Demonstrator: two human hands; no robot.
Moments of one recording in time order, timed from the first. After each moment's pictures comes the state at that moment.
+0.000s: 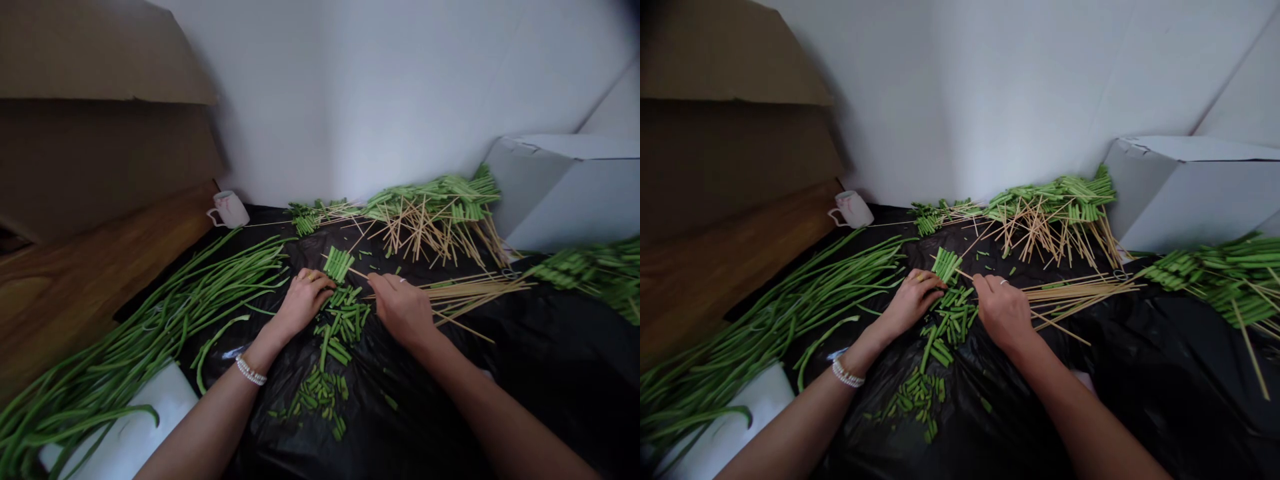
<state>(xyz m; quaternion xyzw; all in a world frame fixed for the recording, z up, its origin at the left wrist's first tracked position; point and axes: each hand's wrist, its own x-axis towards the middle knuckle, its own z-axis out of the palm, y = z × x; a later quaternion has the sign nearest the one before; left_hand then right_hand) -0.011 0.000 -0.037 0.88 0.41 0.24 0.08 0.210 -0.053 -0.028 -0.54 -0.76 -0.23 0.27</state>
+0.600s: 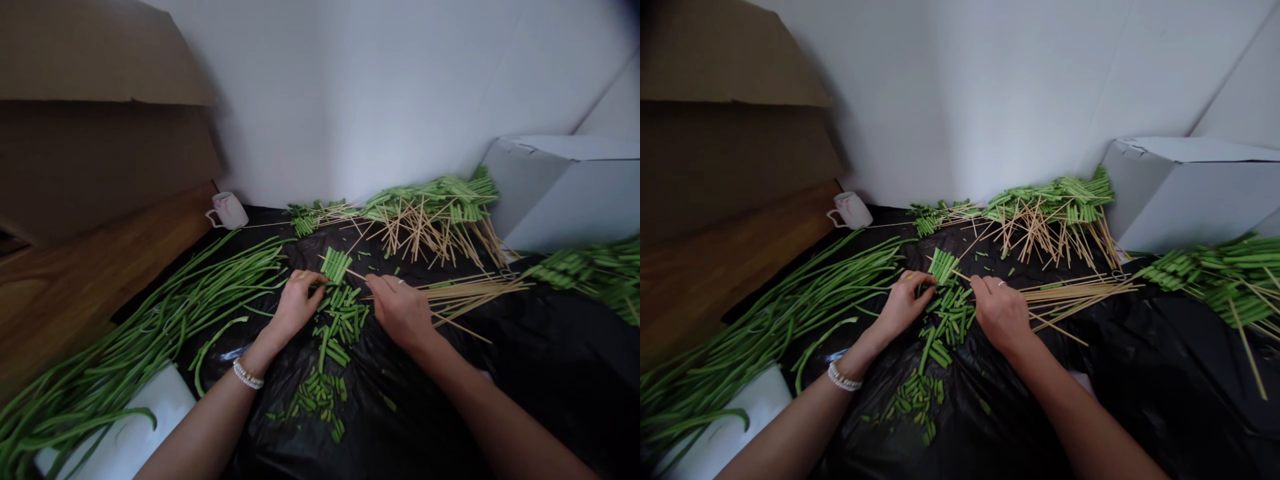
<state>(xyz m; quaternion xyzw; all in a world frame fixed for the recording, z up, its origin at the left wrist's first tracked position) -0.010 0.000 -0.037 0.80 0.46 0.35 0.14 0.210 -0.053 -0.028 -0.53 -0.77 -0.23 0.29</state>
